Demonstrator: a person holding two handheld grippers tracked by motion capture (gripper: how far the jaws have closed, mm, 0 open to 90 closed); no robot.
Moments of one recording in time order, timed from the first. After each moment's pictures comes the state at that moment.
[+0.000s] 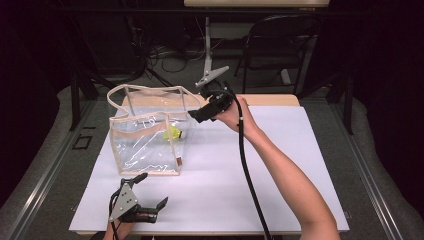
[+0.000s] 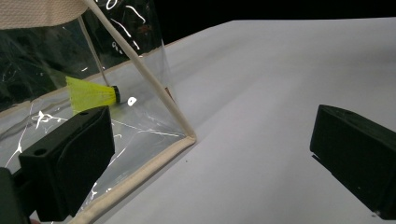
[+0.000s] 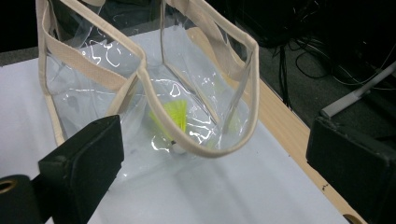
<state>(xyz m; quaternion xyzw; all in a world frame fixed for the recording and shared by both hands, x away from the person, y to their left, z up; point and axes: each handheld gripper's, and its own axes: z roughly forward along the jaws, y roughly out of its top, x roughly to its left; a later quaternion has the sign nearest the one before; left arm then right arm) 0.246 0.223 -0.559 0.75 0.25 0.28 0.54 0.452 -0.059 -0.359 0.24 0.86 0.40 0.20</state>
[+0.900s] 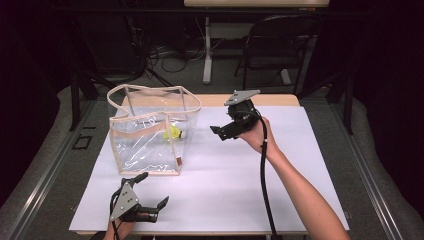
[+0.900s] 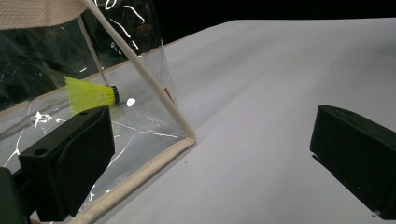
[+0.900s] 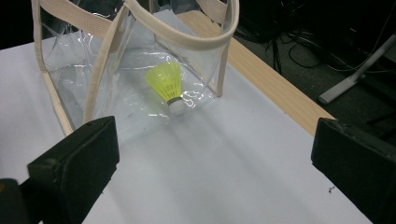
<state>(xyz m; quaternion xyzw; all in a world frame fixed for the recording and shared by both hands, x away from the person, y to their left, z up) 0.247 0.222 -0.558 0.75 0.25 0.28 0.54 0.421 -0.122 -0.400 0.27 0.84 0.42 0.20</state>
